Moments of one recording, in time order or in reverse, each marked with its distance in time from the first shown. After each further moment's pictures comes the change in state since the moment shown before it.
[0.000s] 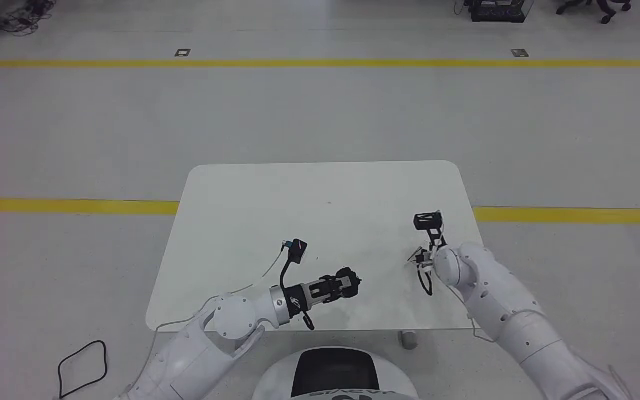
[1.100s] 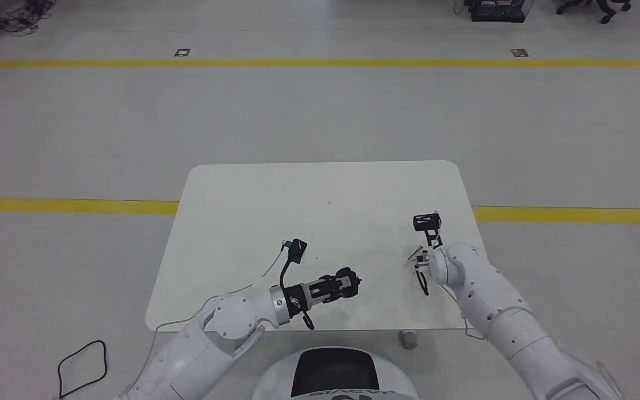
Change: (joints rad) left arm 0.000 0.000 0.000 0.000 0.000 0.000 0.000; right arm 0.017 -0.054 -0.004 0.059 -0.123 0.065 0.039
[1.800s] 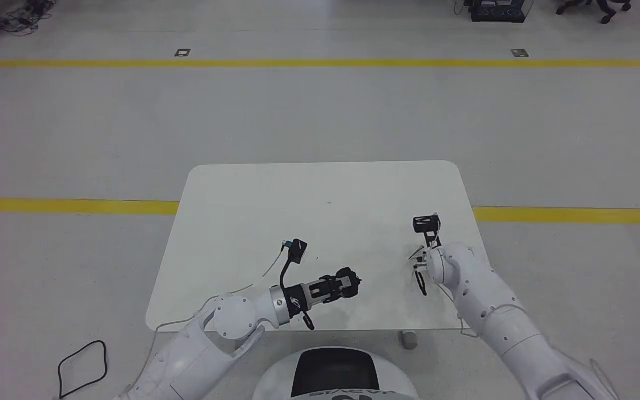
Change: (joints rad) left arm 0.000 0.000 0.000 0.000 0.000 0.000 0.000; right arm 0.013 -0.041 0.016 0.069 -0.027 0.000 -0.004
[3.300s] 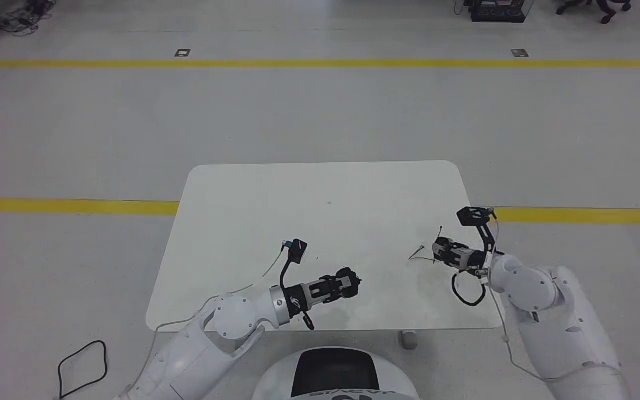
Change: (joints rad) left arm 0.000 0.000 0.000 0.000 0.000 0.000 0.000; right arm -0.437 0.084 0.585 -0.508 0.518 -0.546 -0.029
